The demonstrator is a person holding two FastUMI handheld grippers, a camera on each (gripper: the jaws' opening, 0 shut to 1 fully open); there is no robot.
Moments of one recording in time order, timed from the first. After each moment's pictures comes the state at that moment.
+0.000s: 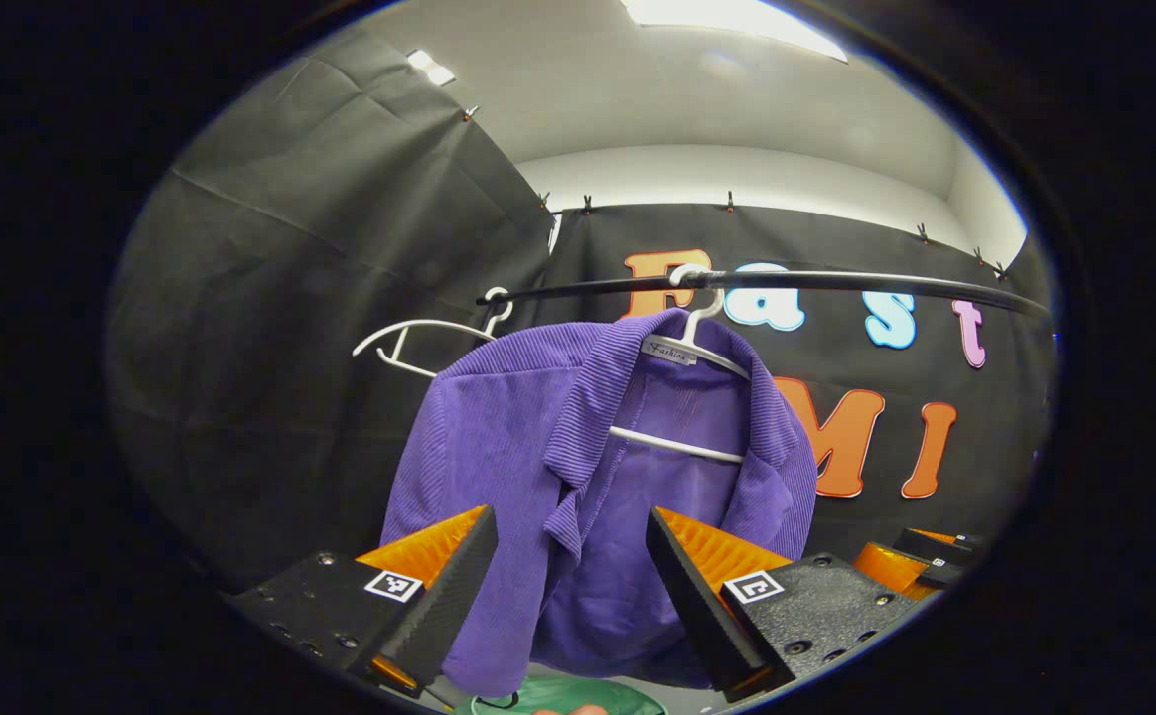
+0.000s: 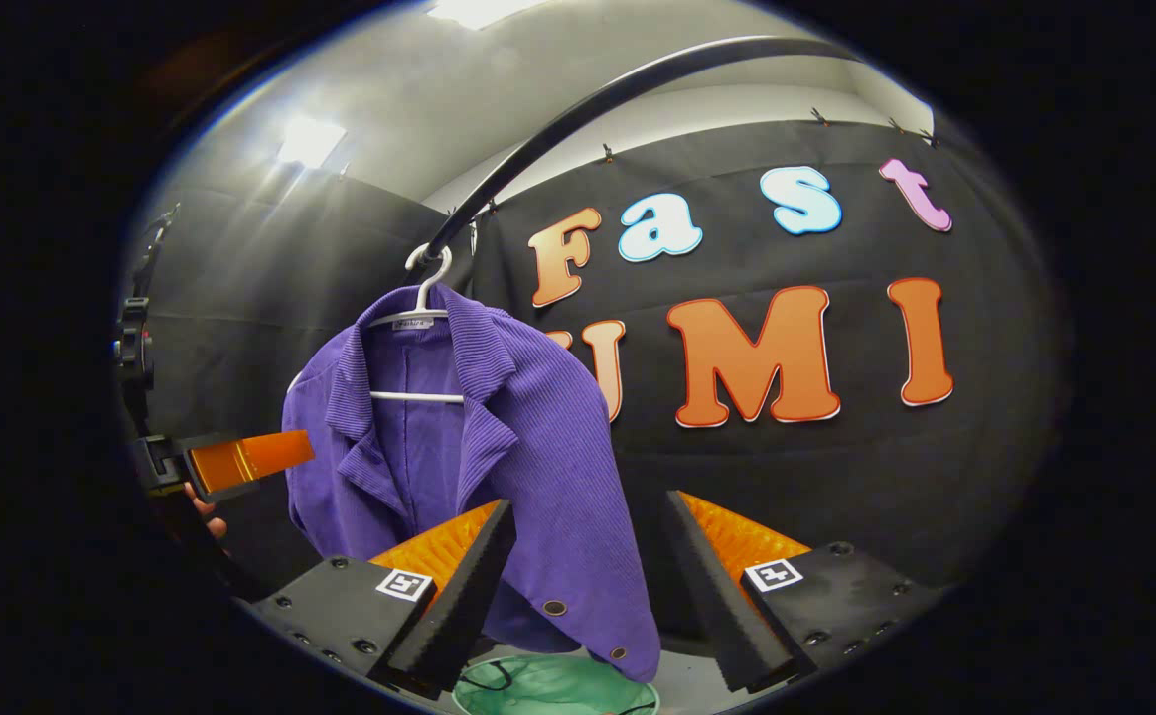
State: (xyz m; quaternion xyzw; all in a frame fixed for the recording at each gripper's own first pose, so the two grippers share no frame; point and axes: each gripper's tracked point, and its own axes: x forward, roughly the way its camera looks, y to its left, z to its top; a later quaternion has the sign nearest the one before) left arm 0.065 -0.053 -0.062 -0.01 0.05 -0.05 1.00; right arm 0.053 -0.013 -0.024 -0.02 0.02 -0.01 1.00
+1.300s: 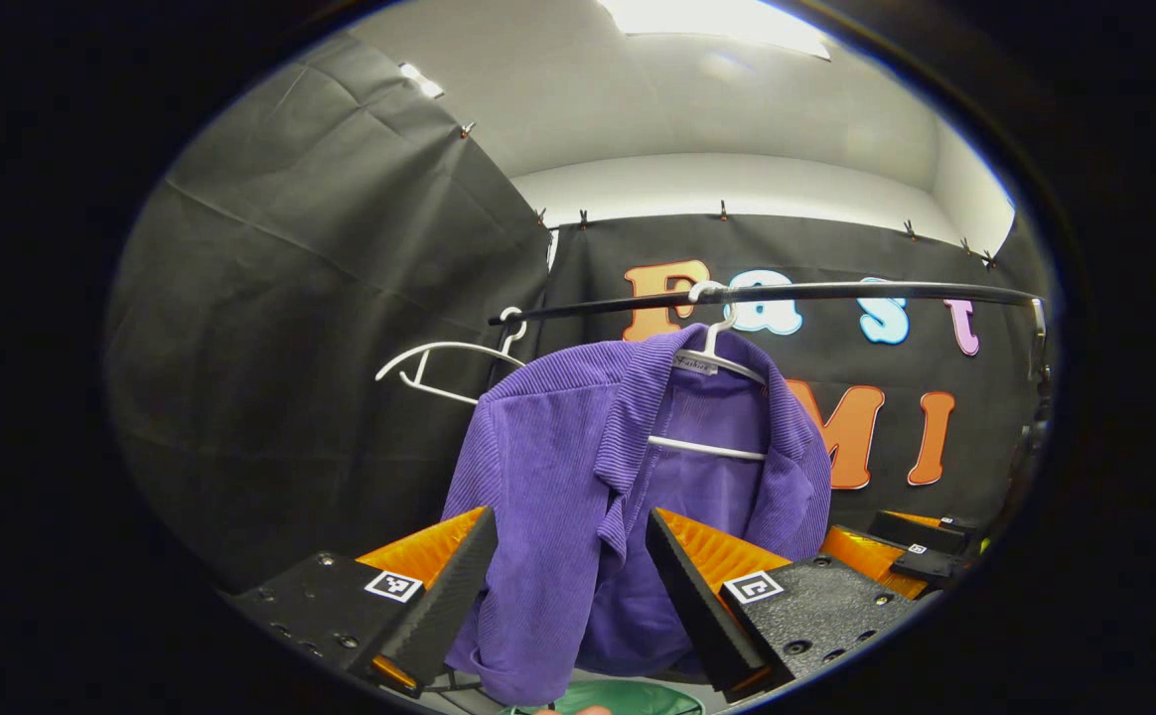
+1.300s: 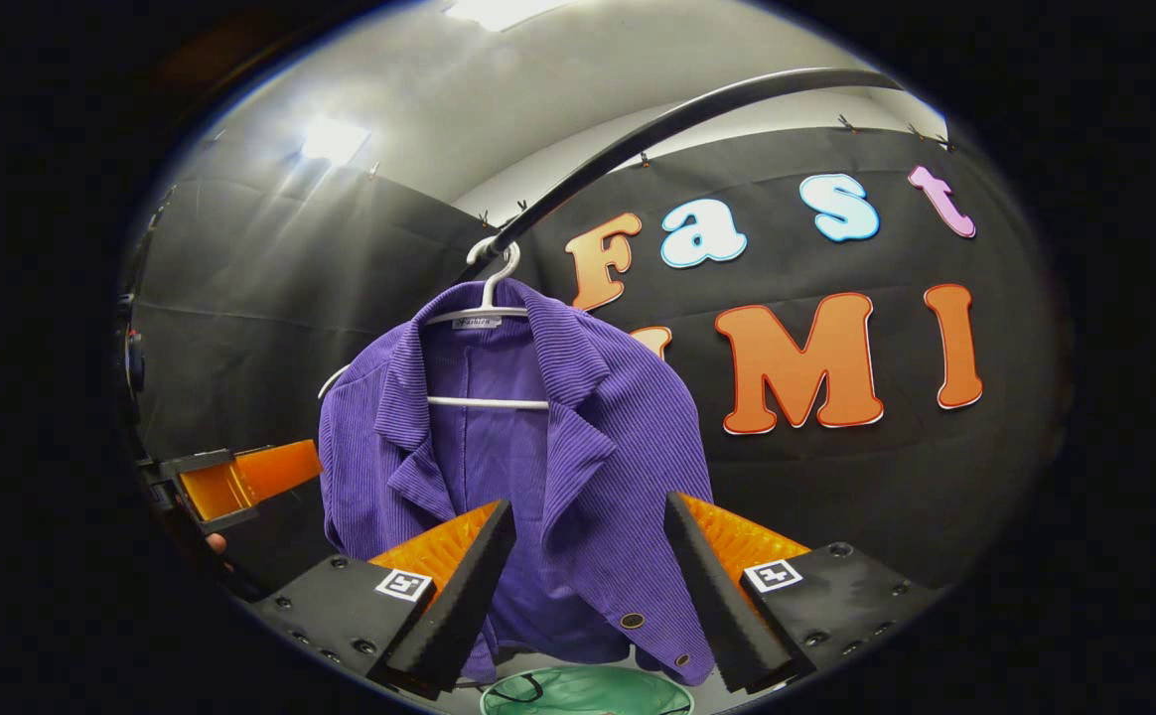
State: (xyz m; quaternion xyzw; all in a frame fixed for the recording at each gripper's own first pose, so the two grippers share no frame) left arm 0.049 -0.007 -0.040 0.01 0.02 -0.04 1.00; right arm 0.064 0.064 -0.032 -0.01 0.01 0.04 1.00
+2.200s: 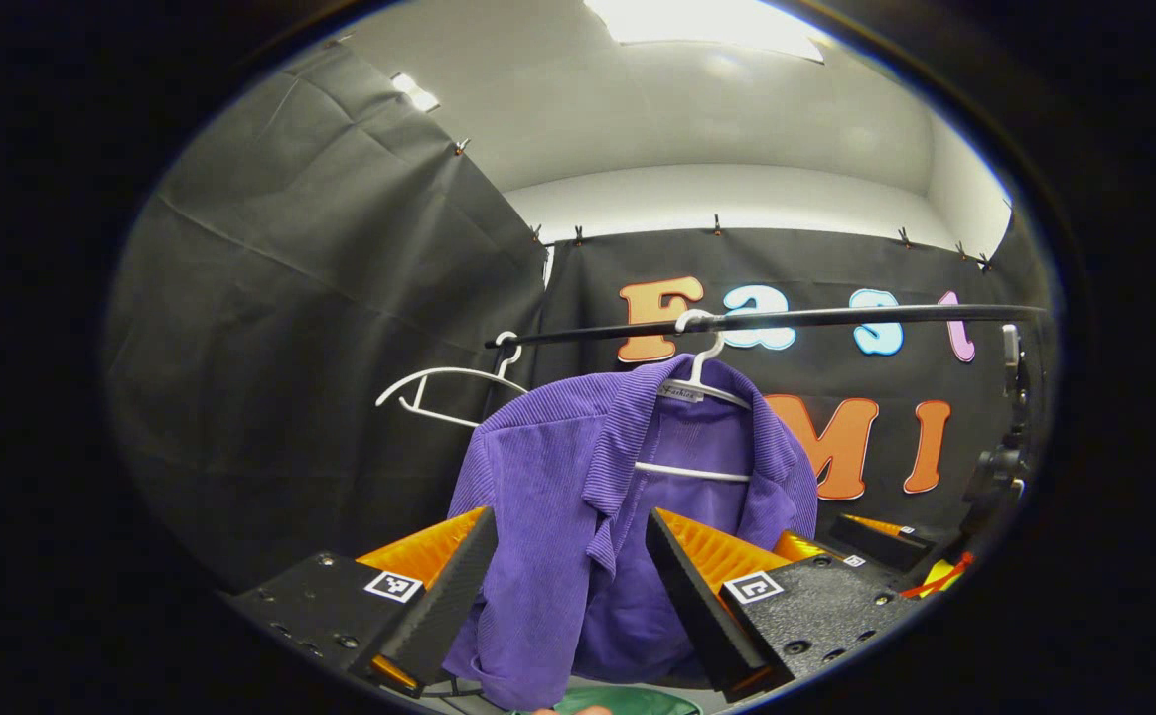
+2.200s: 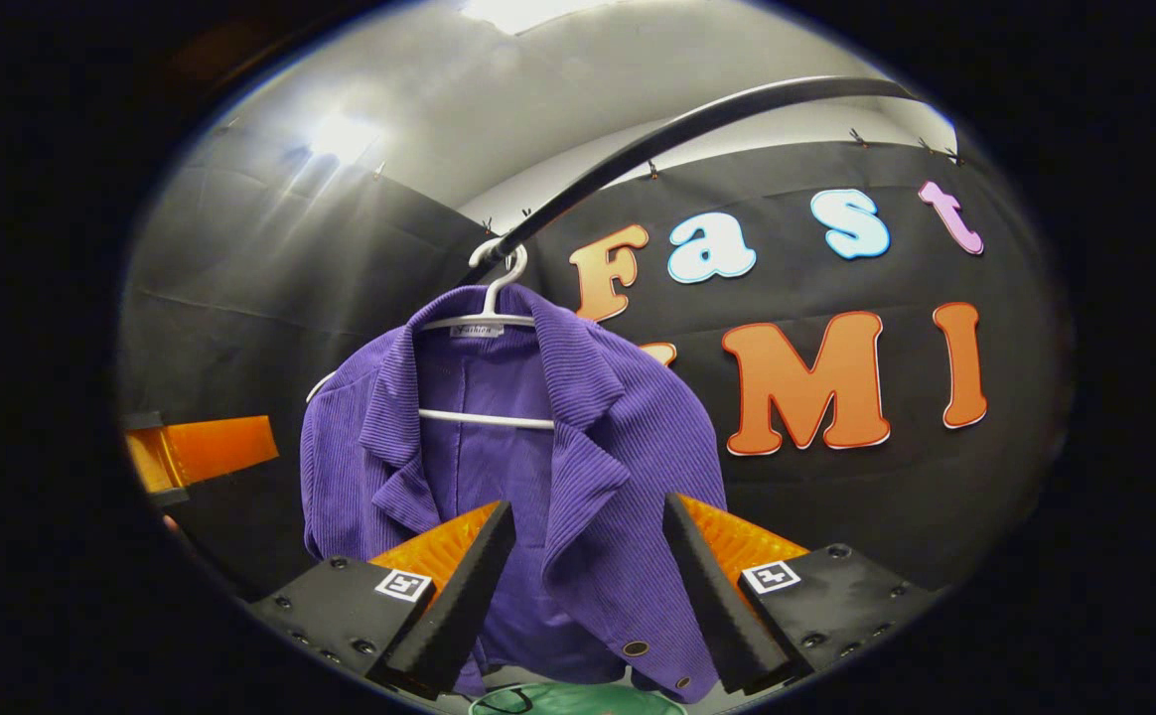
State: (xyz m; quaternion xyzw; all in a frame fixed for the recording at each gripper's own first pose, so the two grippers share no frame) left arm 0.038 -0.018 -0.017 0.02 0.01 -0.05 1.00; right arm 0.094 0.077 -0.038 -0.01 0.01 0.04 1.00
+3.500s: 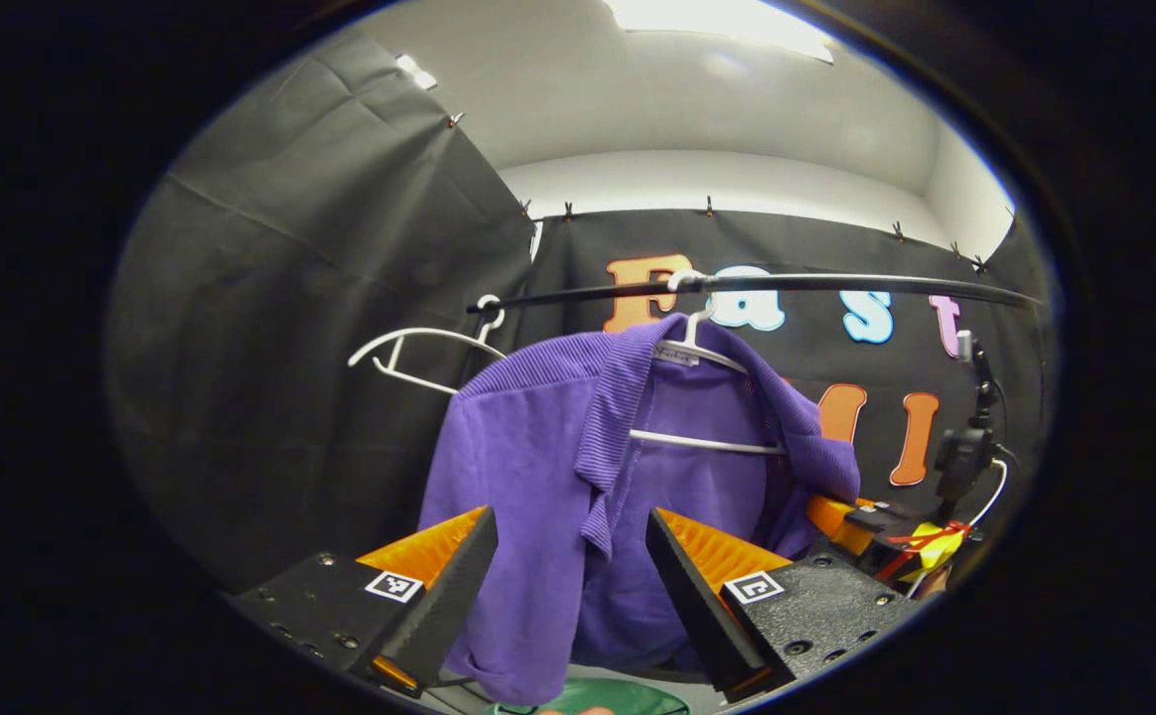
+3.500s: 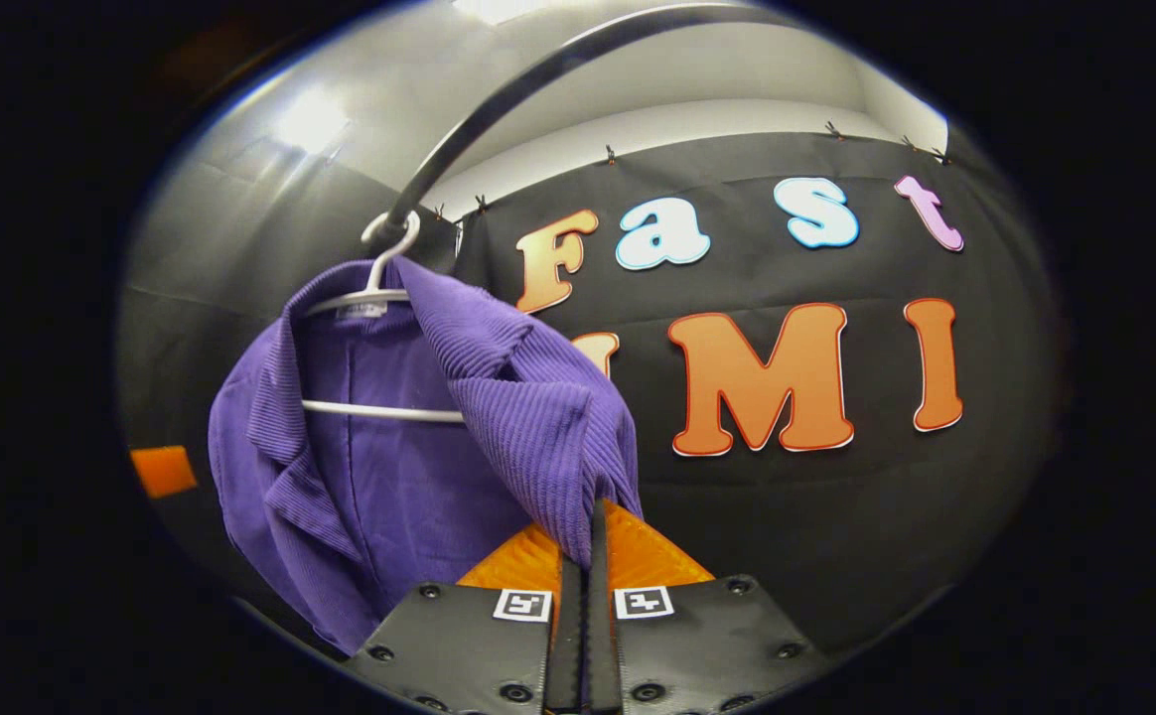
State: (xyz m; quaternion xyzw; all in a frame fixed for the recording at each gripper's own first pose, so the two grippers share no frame) left arm 0.071 -0.037 -0.071 -0.01 0.06 -0.09 0.99; right arm 0.133 -0.012 -0.018 -0.03 -0.01 -0.02 1.00
